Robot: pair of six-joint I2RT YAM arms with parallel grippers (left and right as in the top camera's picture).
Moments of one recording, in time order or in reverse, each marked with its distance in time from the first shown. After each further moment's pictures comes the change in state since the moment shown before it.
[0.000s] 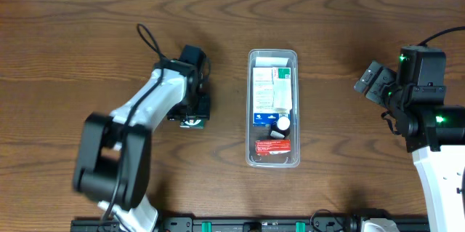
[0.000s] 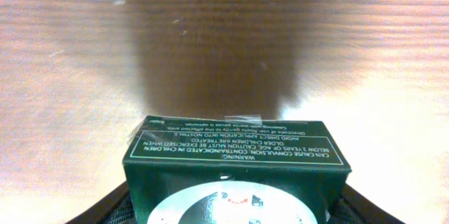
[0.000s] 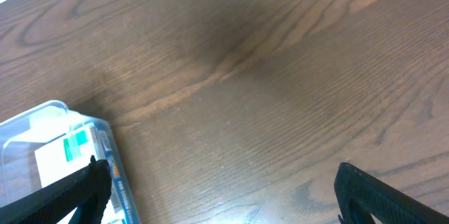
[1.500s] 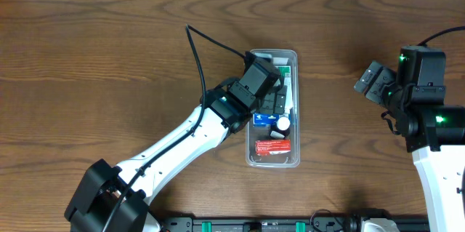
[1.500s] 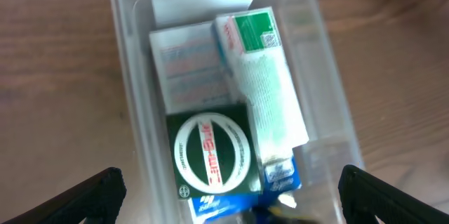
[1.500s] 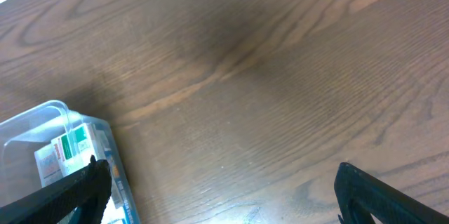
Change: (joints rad) left arm -0.458 -0.167 0.008 0.447 -0.135 -0.241; right arm 0.000 0.000 0.000 0.000 0.000 0.000
